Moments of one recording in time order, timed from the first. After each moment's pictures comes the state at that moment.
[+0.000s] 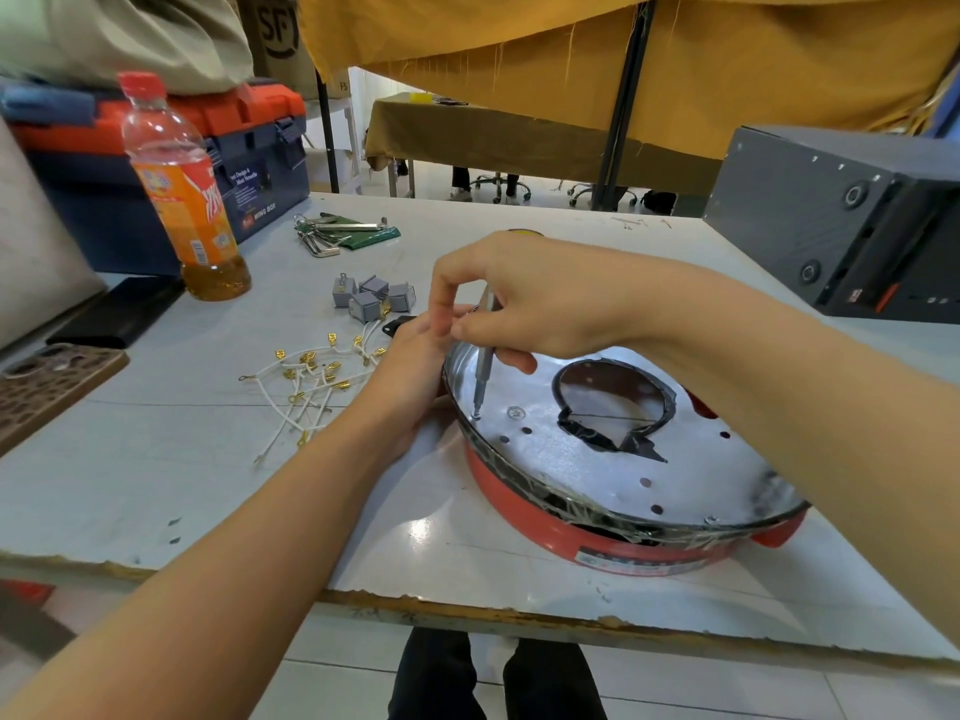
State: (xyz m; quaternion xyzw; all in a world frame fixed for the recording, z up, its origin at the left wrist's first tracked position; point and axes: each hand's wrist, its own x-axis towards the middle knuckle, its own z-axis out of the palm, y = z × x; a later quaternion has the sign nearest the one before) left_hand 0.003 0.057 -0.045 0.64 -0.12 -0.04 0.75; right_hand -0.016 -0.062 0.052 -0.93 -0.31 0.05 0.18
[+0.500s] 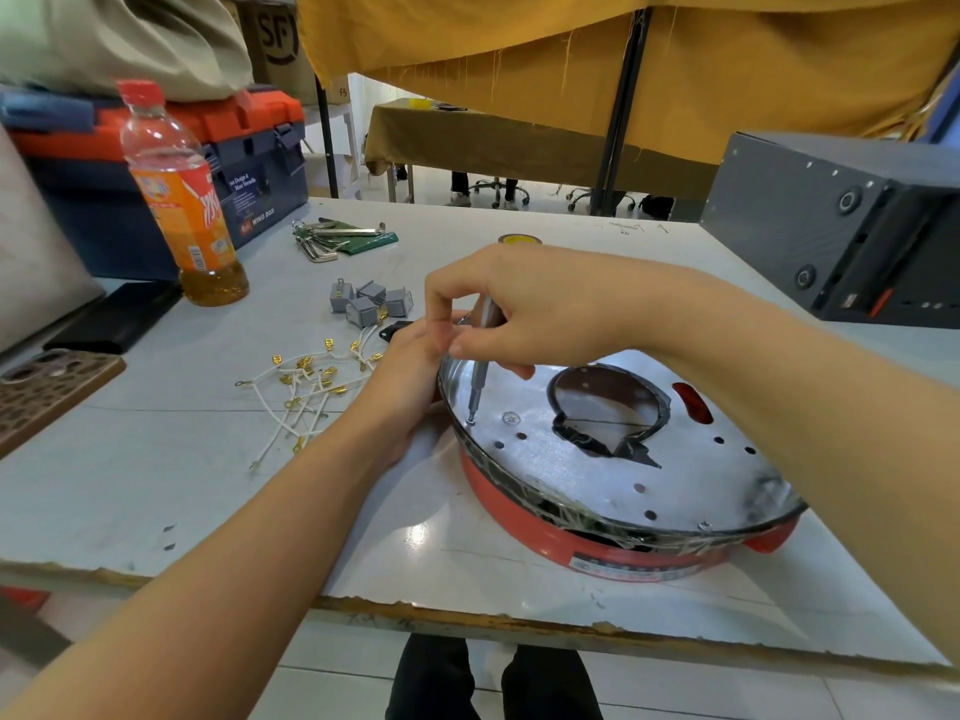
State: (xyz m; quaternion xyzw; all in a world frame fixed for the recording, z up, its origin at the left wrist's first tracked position) left_hand 0.001 0.058 -0.044 0.65 -0.13 -0.04 0.75; right_hand -0.022 -0.066 0.056 -0.93 -0.34 0.05 0.12
